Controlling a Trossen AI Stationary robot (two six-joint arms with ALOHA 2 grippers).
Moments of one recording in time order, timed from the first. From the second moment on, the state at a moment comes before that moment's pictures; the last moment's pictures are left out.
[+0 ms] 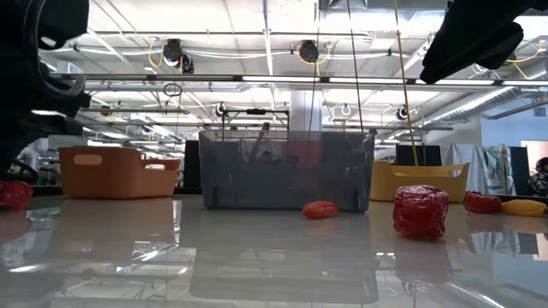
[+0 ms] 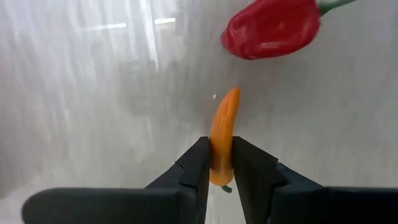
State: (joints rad) left arm -0.49 1.33 0.65 -0.87 0.06 -0.41; right arm 0.67 1.61 1.12 -0.58 0.52 1.00
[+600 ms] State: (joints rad) left arm -0.34 1.03 0.86 -0.89 -0.36 -0.52; right arm 0.66 1.61 1.12 -0.58 0.53 1.00
